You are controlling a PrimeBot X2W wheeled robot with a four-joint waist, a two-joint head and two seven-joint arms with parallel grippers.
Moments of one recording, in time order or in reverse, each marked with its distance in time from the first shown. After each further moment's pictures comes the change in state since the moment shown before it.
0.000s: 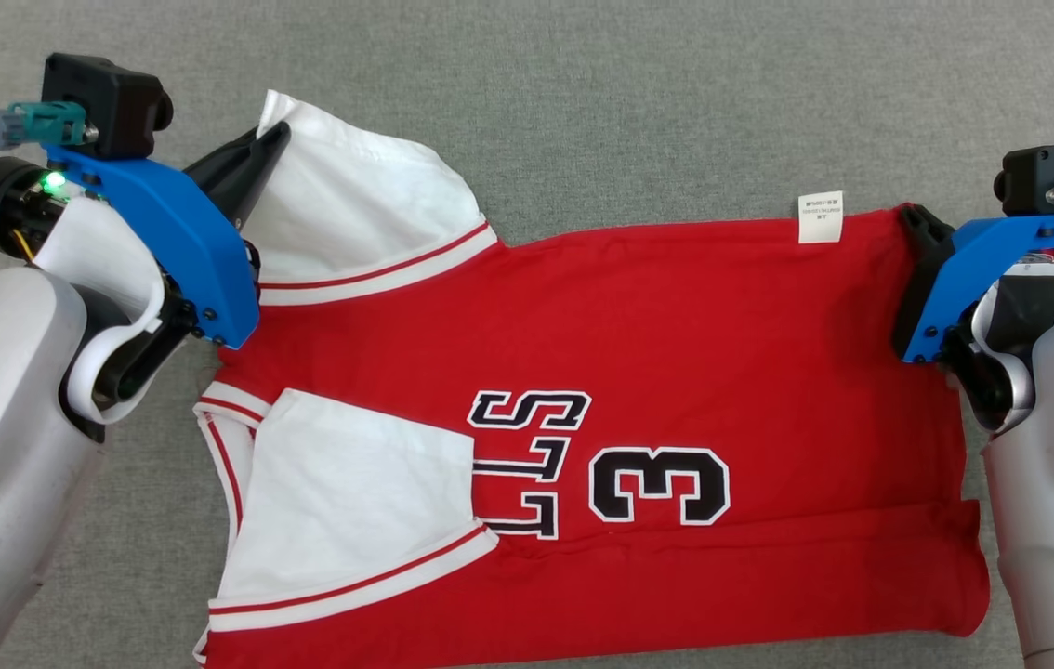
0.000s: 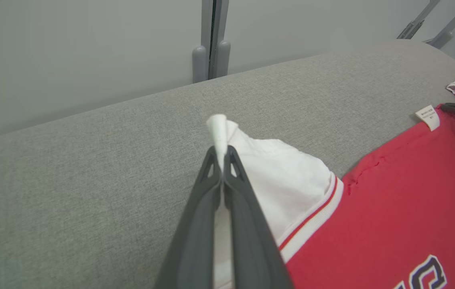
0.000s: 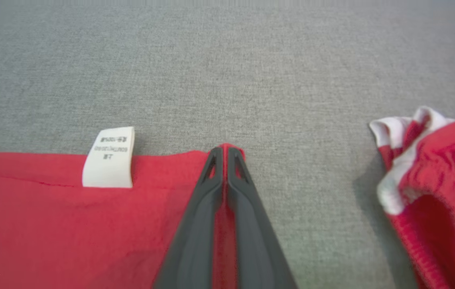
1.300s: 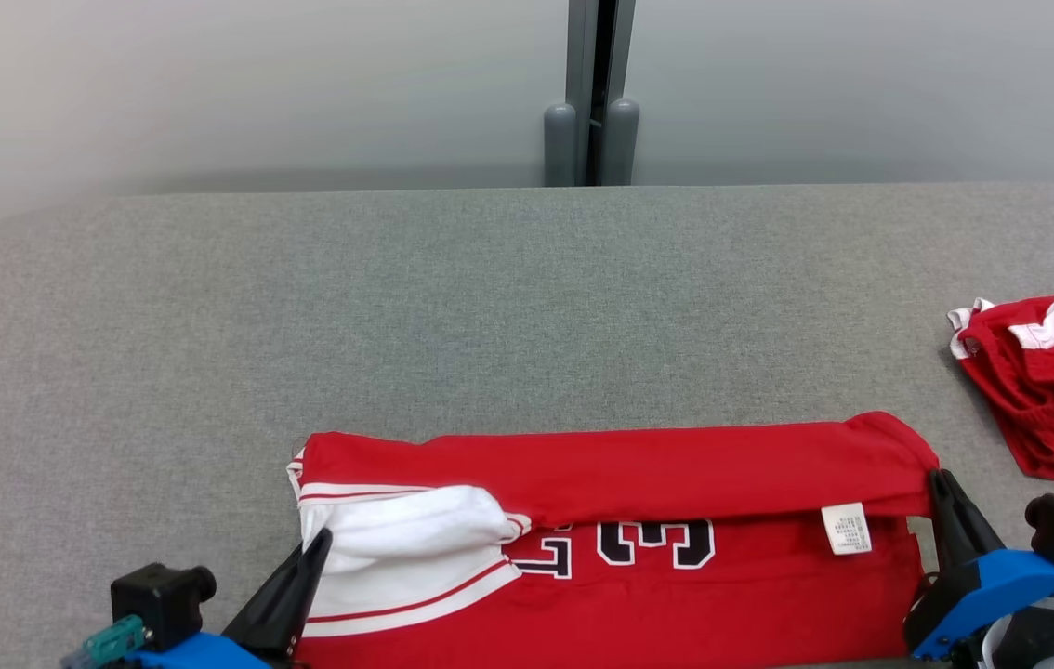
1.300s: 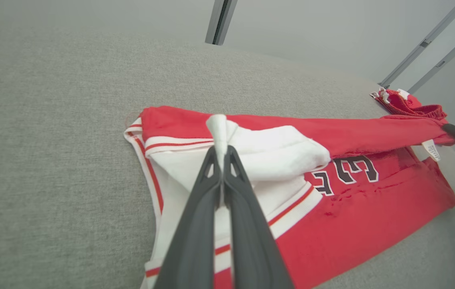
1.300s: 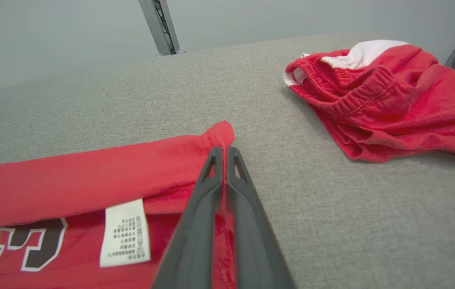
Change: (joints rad) left arm 0.725 0.039 -0.065 -0.191 -0.116 0.129 -0.510; right arm 0.624 0.093 -0.072 -0.297 0.060 0.000 -0.346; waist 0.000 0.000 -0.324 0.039
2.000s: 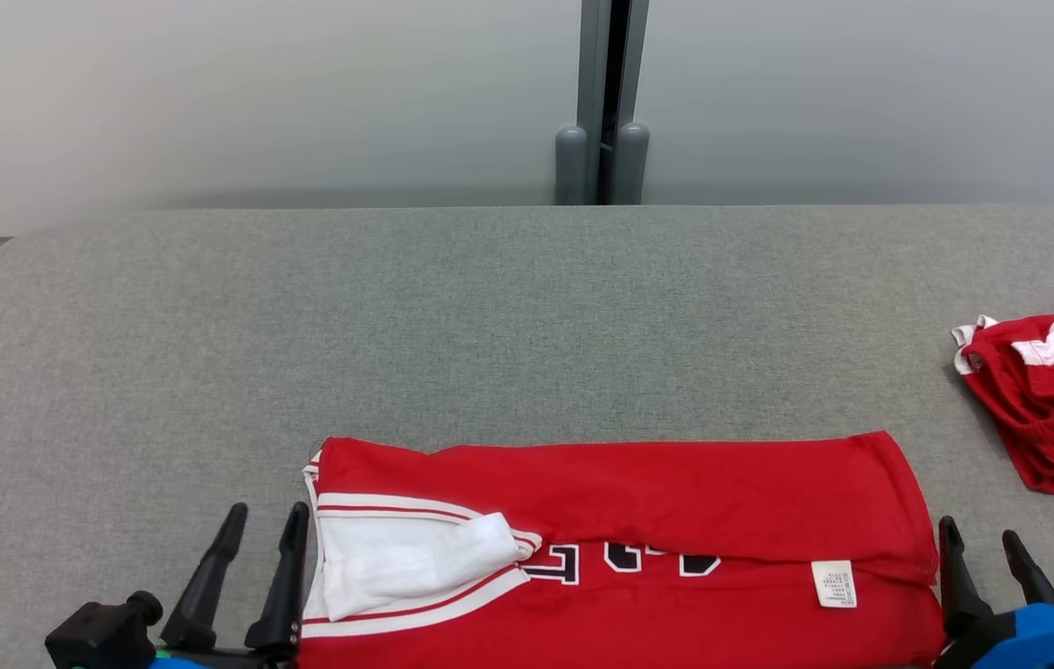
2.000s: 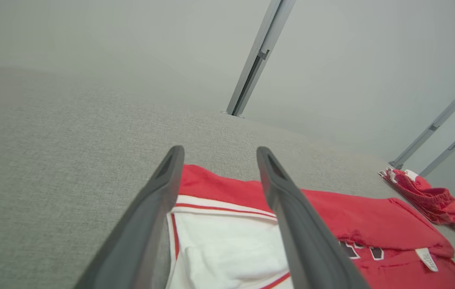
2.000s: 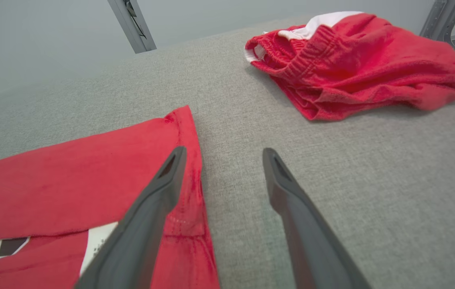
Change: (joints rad) left arm 0.186 -0.223 0.356 -0.028 0.197 -0.089 -0.082; right arm 0.064 0.003 -0.071 0.076 0.047 0.000 -0.089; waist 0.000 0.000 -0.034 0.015
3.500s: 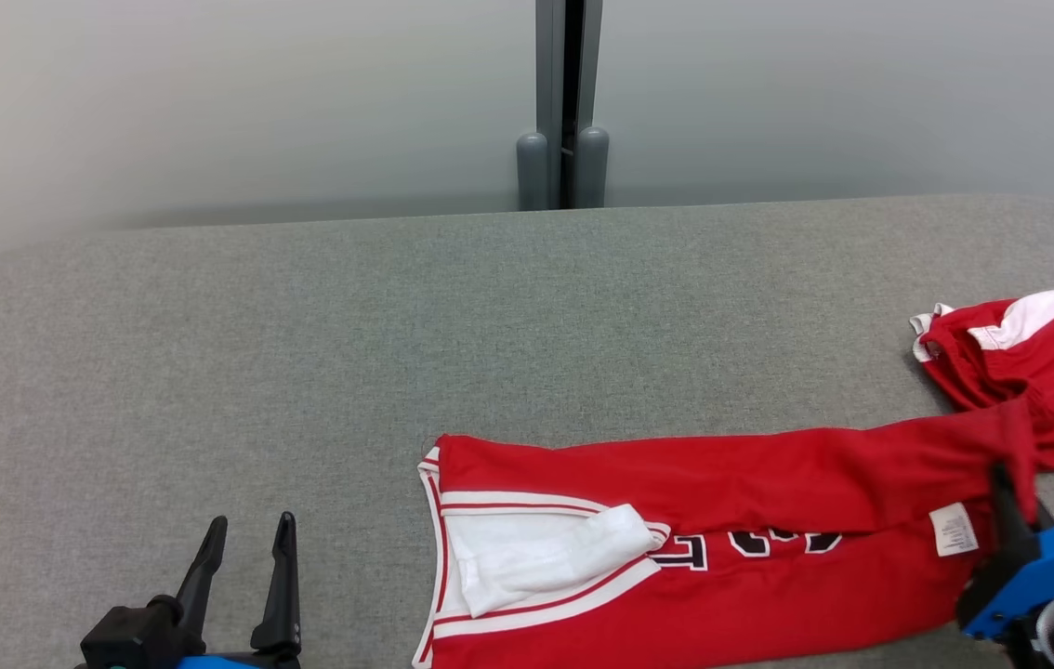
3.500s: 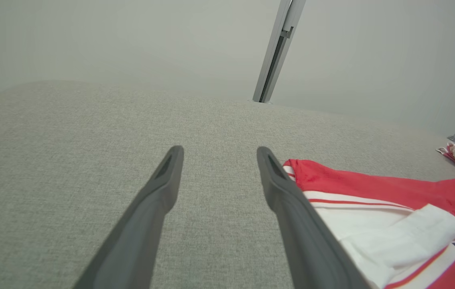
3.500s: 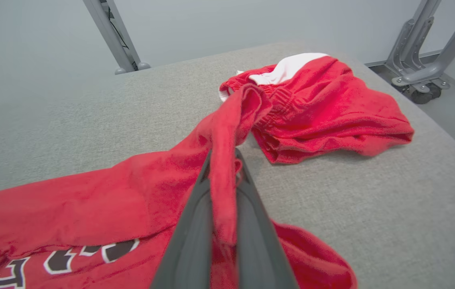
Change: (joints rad) left arm -0.013 -0.085 0.069 0.114 0.220 0.115 0.000; right arm -0.074 -0.008 -0.086 -0.139 -0.091 0.000 0.226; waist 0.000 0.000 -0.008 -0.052
